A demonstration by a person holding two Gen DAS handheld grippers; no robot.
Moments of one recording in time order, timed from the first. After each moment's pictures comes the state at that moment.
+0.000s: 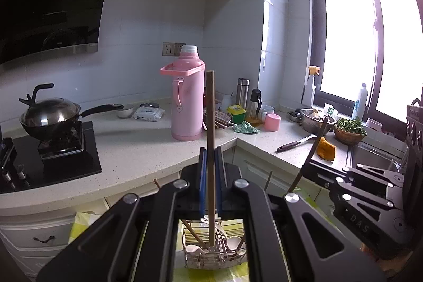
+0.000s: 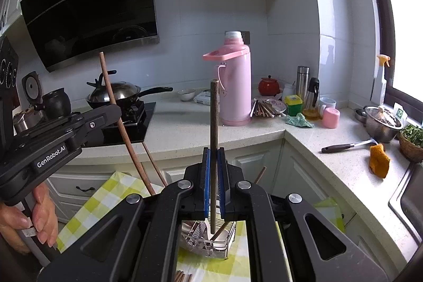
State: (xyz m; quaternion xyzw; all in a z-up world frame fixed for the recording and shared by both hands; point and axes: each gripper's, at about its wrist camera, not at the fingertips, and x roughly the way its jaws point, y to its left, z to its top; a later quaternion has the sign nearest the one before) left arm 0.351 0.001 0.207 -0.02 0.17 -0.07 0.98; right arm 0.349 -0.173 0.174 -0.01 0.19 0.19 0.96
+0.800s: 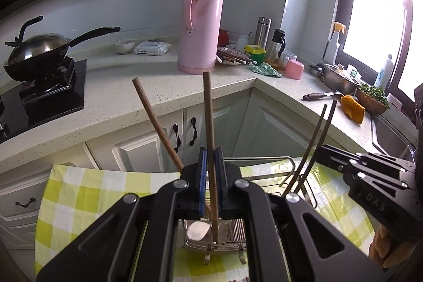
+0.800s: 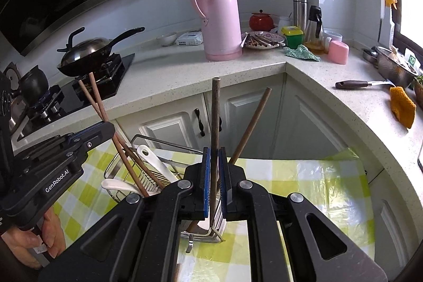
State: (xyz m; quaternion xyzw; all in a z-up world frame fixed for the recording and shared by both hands) left arm 0.433 0.014 0.069 -0.04 0.30 -0.05 0.95; right arm 0.437 -0.166 0.067 0.01 0.33 0.16 0.93
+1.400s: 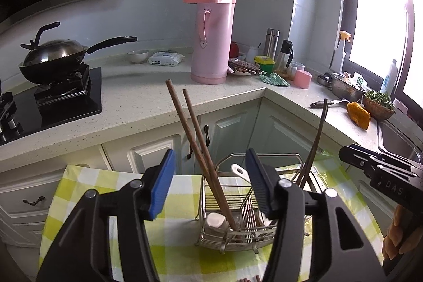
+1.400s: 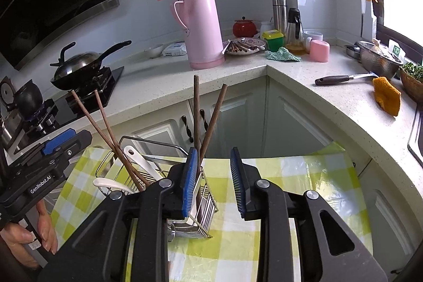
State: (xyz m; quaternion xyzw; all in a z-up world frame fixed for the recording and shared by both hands) left arm 0.400 0.027 0.073 -0.04 0.27 -0.02 0.96; right arm 0.418 -0.198 0.069 0.04 0.31 0.14 0.94
